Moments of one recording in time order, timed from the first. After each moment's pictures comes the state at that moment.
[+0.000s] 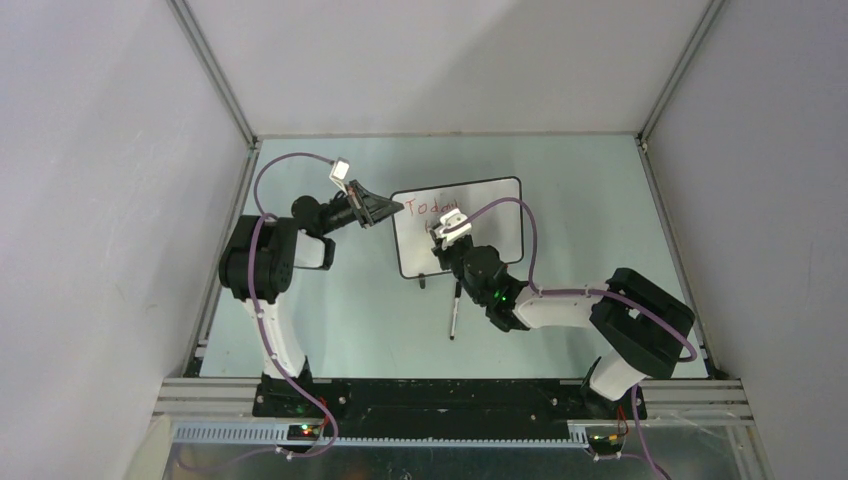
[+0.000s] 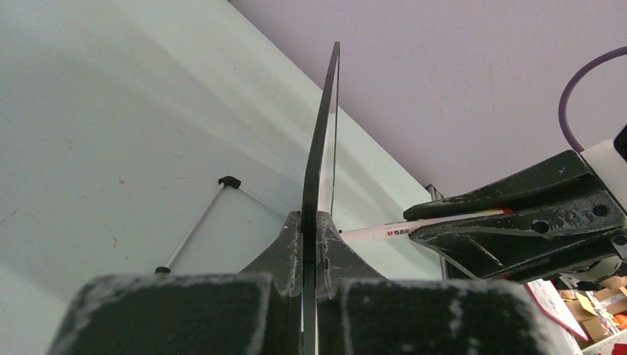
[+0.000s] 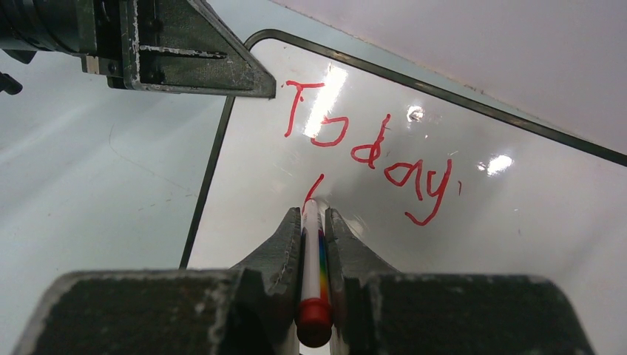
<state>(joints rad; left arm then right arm) -0.09 1.98 0.79 1.48 1.04 -0.93 0.96 1.59 0.70 0.87 0.44 -0.12</state>
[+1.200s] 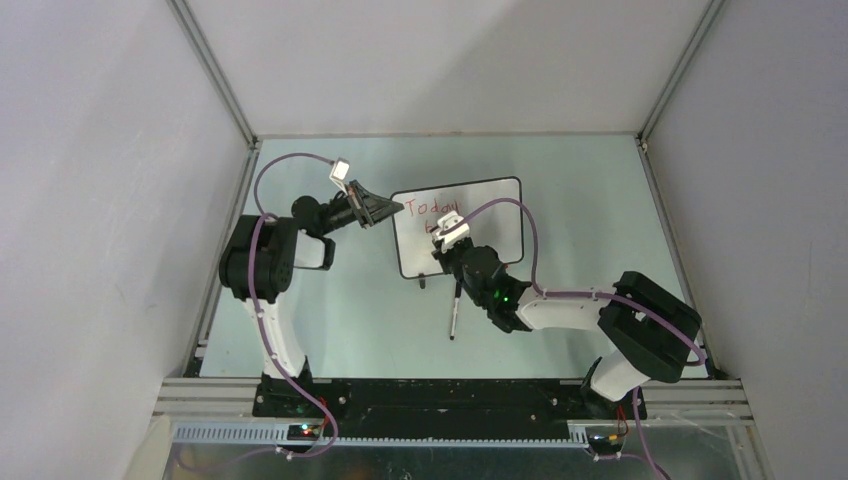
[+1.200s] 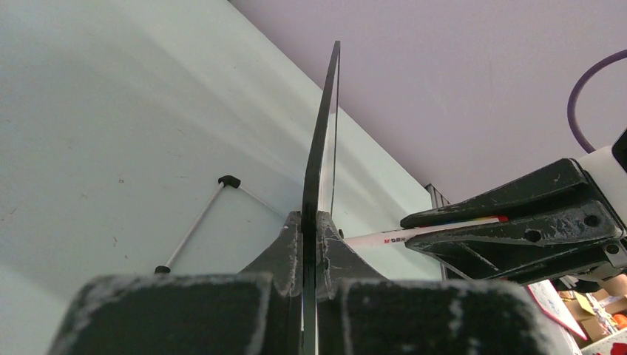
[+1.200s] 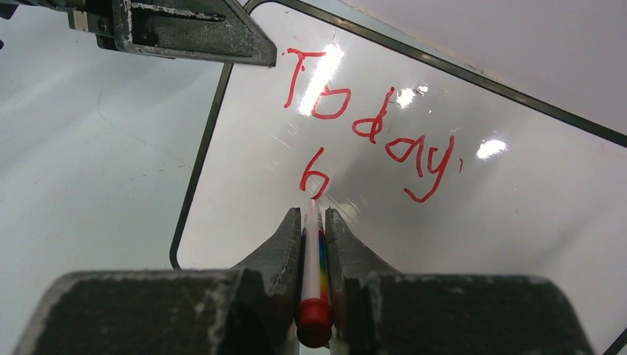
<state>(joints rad) -0.09 1.98 0.79 1.48 1.04 -0.93 0.97 1.56 0.70 0.75 0.45 -0.12</state>
